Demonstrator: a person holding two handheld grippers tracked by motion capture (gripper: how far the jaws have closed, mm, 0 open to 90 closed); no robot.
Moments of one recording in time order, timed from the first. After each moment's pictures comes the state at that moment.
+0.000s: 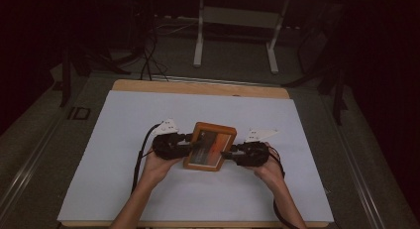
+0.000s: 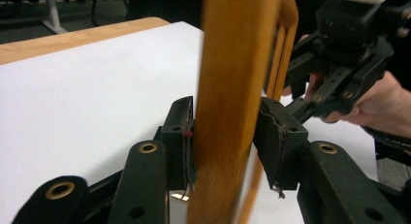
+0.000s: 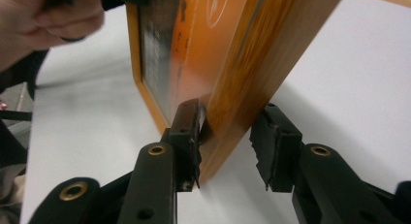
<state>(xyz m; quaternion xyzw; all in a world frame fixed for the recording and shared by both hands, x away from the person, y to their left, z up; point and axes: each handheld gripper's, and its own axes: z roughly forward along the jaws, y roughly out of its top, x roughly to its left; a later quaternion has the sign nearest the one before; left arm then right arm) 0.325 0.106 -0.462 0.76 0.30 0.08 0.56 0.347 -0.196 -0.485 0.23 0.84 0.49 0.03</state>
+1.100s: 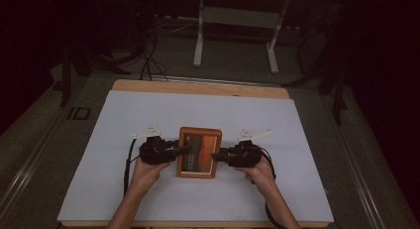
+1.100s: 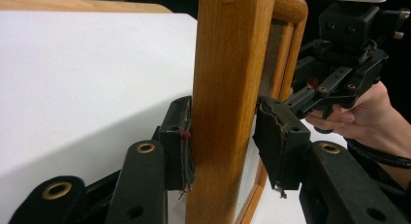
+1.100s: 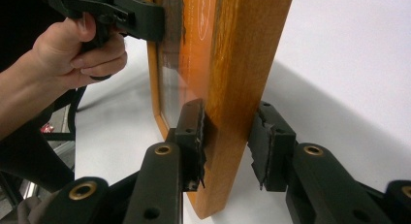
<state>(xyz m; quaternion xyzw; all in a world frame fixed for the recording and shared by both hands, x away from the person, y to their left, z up) 0.320 0.142 -0.490 0.72 0.36 0.01 0.59 0.344 -0.175 -0.488 0.26 0.82 0.51 -0.04</state>
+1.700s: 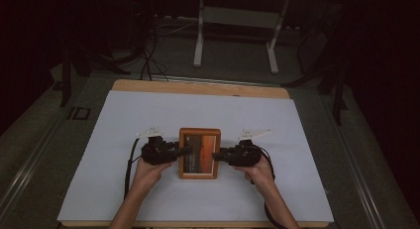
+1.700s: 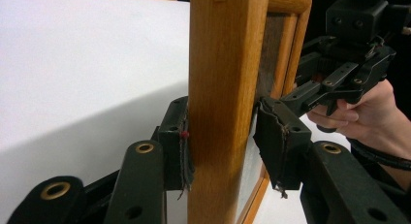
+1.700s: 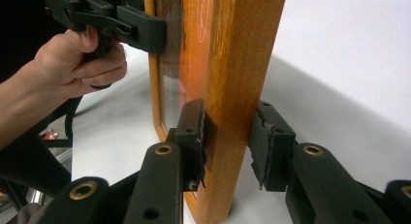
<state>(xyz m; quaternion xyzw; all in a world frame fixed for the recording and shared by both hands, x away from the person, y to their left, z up) 0.325 0.140 -0.501 0.73 0.37 0.00 0.58 0.349 -0.177 -0.496 0.28 0.81 0.52 -0.05</state>
